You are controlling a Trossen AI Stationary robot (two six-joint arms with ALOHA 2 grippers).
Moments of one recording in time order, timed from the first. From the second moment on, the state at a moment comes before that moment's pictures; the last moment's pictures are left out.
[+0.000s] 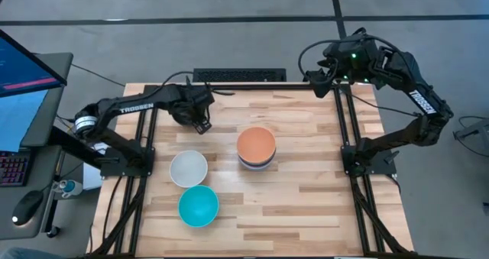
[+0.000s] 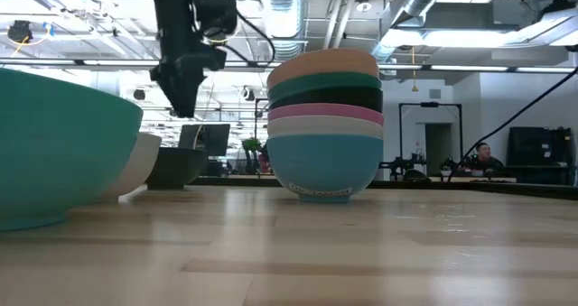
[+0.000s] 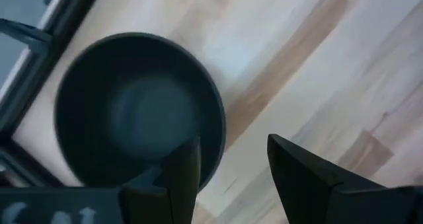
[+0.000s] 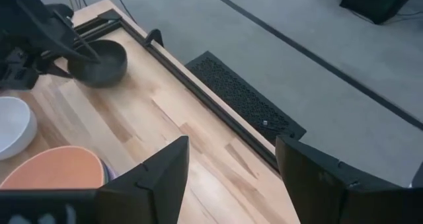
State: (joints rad) left arm 0.43 1.47 1.19 -1.04 -0.19 -0.23; right arm -0.45 1.27 1.84 -1.26 0.23 0.11
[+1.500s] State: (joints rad) left arm 0.45 1.67 1.19 -0.99 -0.29 -0.14; right arm -0.45 1.27 1.84 -1.30 0.23 0.10
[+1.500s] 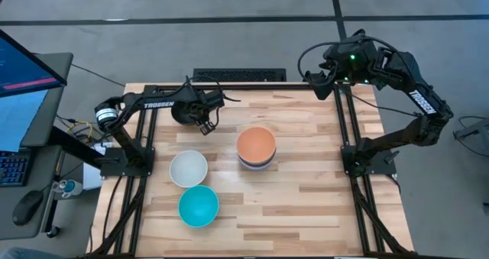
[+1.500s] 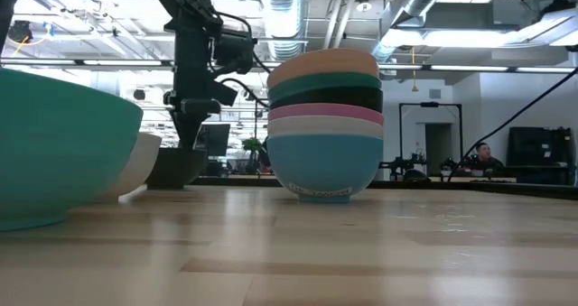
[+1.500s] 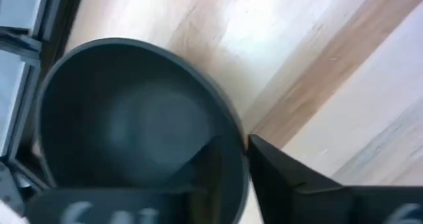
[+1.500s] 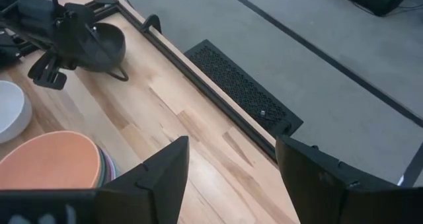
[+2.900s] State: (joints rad) left arm 0.41 1.75 1.14 -0.96 -0.37 -0.16; right arm -0.45 1.27 1.84 -1.31 0.23 0.11
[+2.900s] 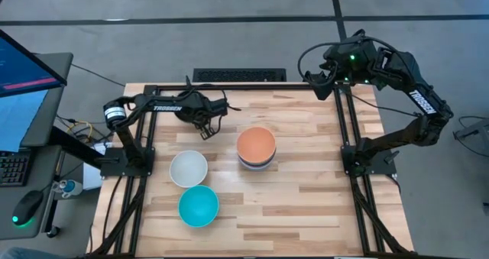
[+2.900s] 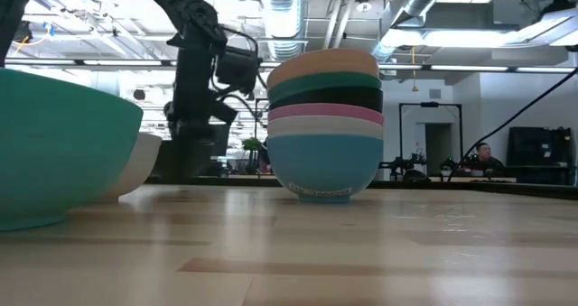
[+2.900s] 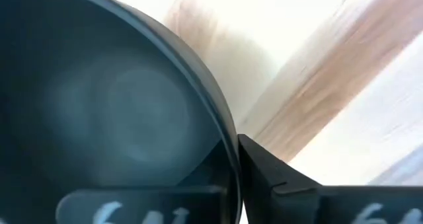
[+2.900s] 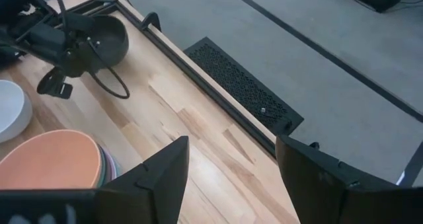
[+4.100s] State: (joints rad) left arm -0.15 2.16 2.35 -1.45 -0.14 -0.05; right arm -0.74 1.08 1.84 -1.51 0.15 0.04
